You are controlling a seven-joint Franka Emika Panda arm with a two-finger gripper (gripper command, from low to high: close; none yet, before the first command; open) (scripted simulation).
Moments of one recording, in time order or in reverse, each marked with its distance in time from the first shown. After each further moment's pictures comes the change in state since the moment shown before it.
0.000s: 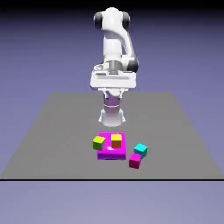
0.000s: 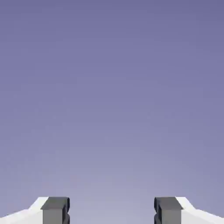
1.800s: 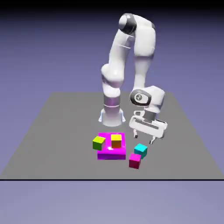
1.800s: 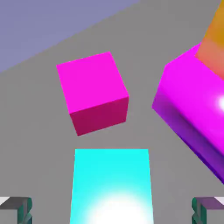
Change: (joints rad) arm -1.393 0.131 1.896 0.060 -0.827 0.035 2.076
